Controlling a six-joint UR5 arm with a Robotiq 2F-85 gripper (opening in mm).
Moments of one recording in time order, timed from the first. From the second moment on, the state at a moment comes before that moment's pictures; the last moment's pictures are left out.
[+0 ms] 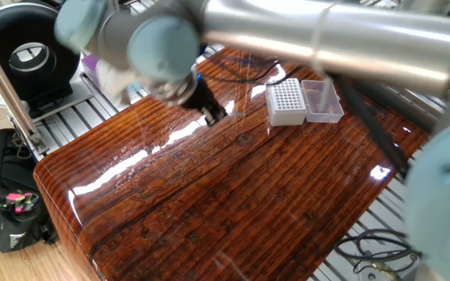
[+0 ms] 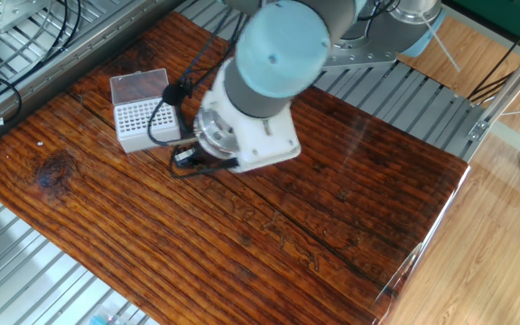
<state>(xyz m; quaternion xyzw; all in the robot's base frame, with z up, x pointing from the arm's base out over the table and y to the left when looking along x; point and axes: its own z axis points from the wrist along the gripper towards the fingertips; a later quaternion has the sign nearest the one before) 0.554 0.028 0.112 0.51 -0.84 0.15 0.08</state>
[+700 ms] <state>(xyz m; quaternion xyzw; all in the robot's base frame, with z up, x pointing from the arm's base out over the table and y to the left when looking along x) 0.572 0.016 0.113 0.52 -0.85 0.12 0.05</state>
